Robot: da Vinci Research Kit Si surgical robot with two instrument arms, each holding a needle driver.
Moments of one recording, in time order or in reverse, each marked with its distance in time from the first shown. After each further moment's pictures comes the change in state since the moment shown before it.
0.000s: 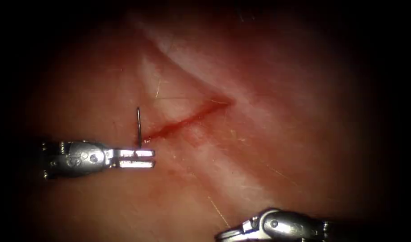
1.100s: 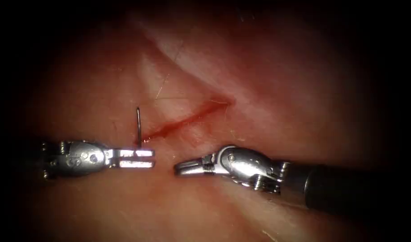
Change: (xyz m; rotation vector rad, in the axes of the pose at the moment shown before) right arm 0.000 0.016 0.003 -0.197 0.113 0.045; left arm 0.000 0.000 0.000 -0.001 0.000 -0.001
